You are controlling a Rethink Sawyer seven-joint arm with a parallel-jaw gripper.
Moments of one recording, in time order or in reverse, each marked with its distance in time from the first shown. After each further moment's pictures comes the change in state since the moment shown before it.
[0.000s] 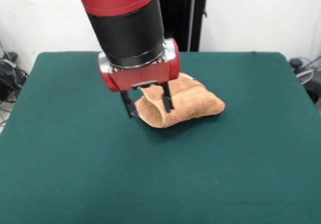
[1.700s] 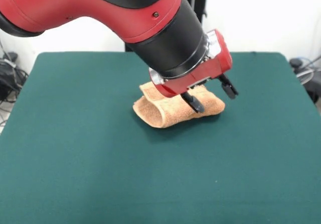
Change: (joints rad) arm -0.044 0.083 0.140 0.018 0.208 0.140 0.000
